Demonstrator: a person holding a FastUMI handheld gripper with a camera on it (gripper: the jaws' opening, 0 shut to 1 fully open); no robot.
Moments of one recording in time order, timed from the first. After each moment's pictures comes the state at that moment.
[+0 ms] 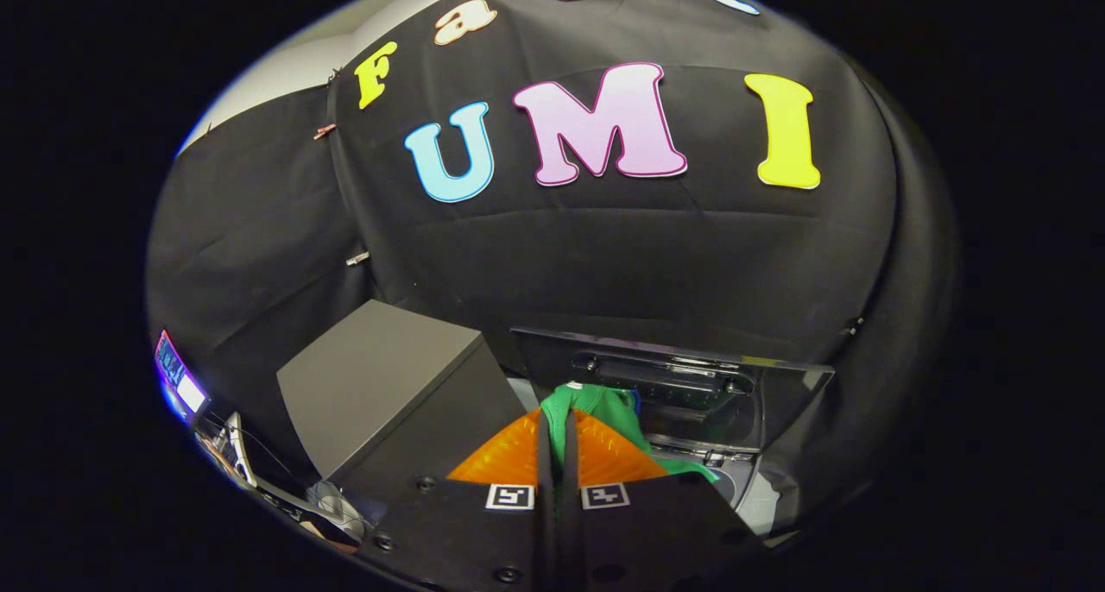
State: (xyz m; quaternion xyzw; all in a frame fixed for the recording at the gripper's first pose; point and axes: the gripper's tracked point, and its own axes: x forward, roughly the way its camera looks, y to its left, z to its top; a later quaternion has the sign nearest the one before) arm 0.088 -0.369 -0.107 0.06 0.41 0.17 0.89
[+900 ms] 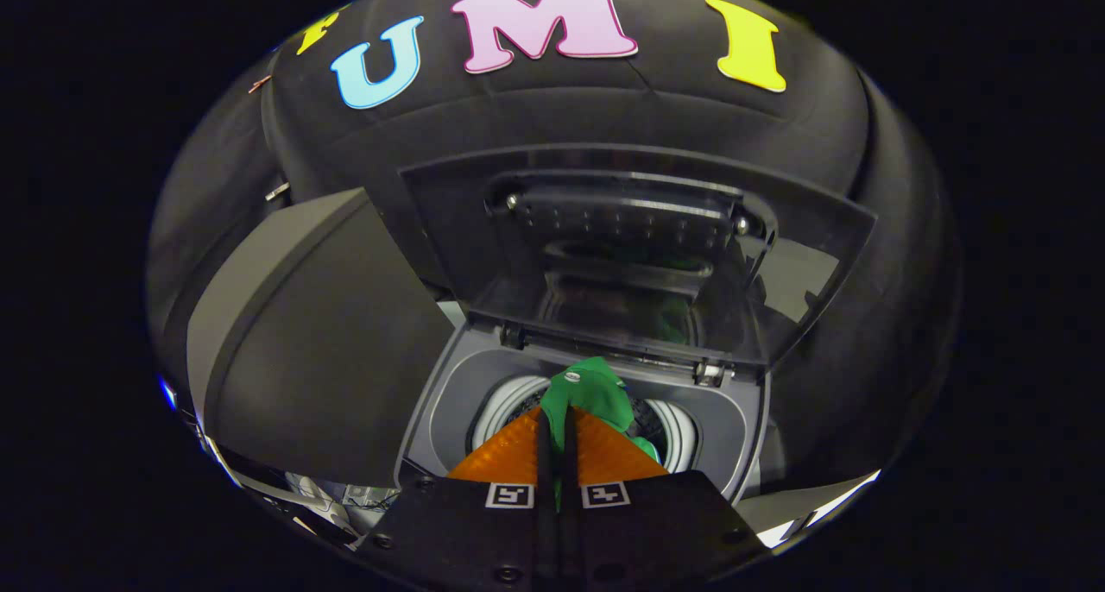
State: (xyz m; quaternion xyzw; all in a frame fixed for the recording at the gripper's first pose) arm 0.025 -0.405 -0.280 0.01 0.54 0.06 0.84
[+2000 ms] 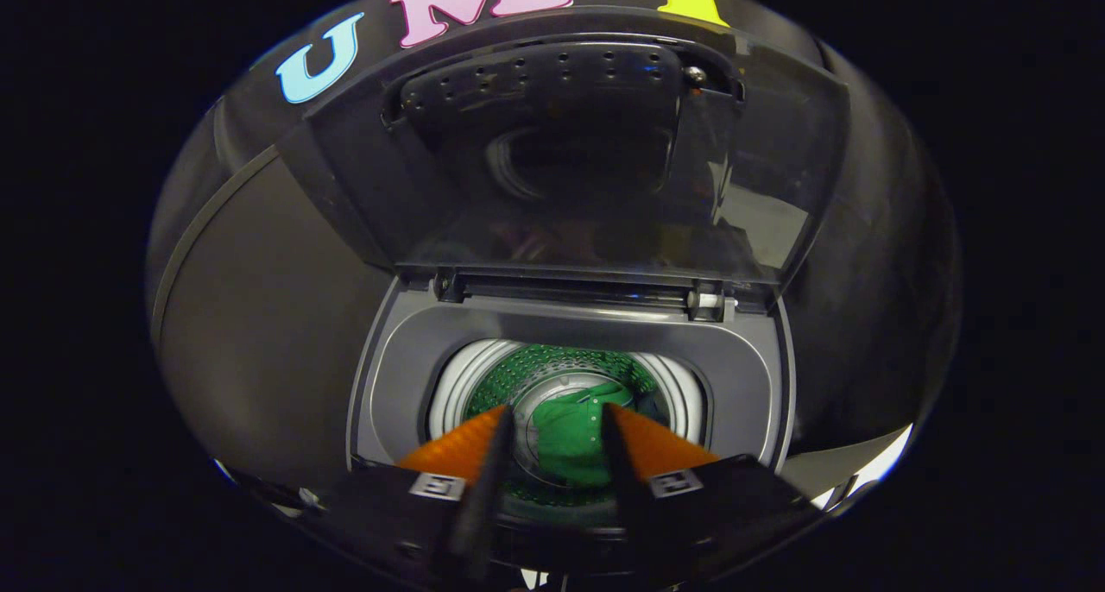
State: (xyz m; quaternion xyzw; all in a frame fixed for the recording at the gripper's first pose) arm 0.001 -0.432 -0.338 0.03 0.57 0.00 0.82
